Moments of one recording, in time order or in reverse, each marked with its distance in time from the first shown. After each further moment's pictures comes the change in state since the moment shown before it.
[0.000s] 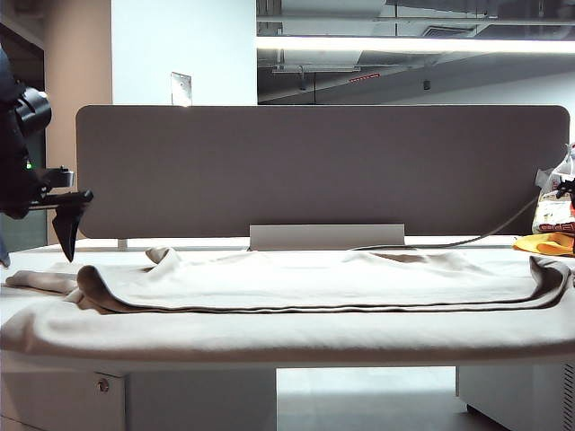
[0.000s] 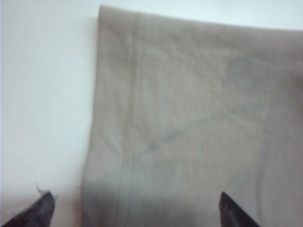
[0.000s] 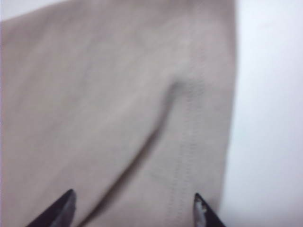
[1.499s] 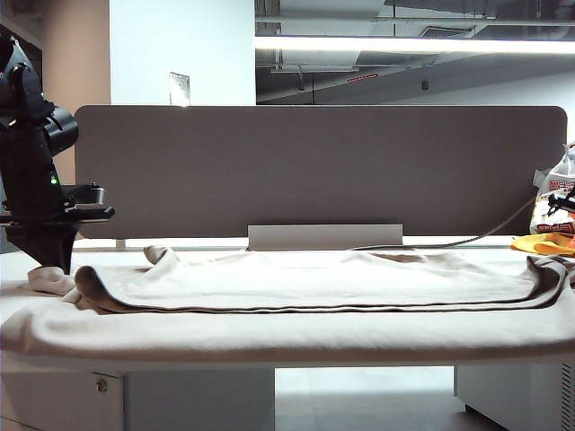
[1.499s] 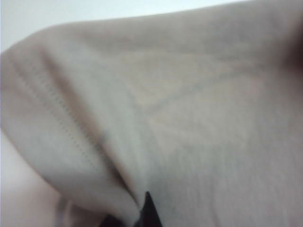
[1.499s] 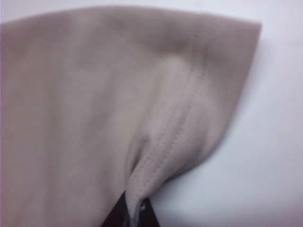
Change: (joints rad) left arm -0.055 0.076 0.082 -0.075 0.015 0.104; right arm 0.000 0.111 0.093 -0.007 -0.058 -0.026
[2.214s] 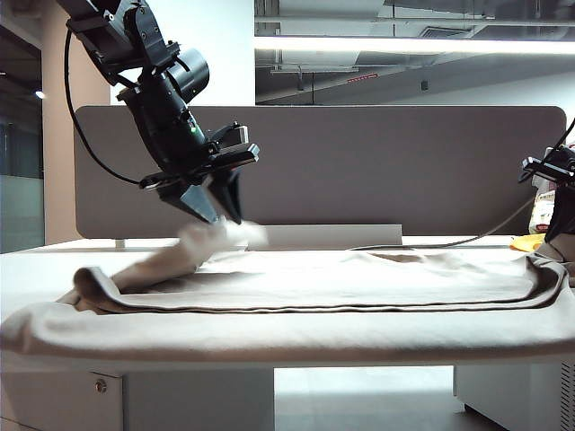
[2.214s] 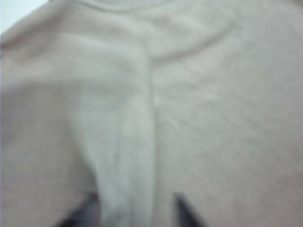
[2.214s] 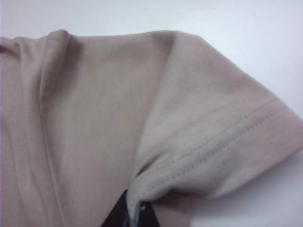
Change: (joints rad) left arm -0.385 -0.084 0.004 0.152 0.121 -0.080; right arm 0.059 -0.077 0.002 -0.025 -0.088 0.000
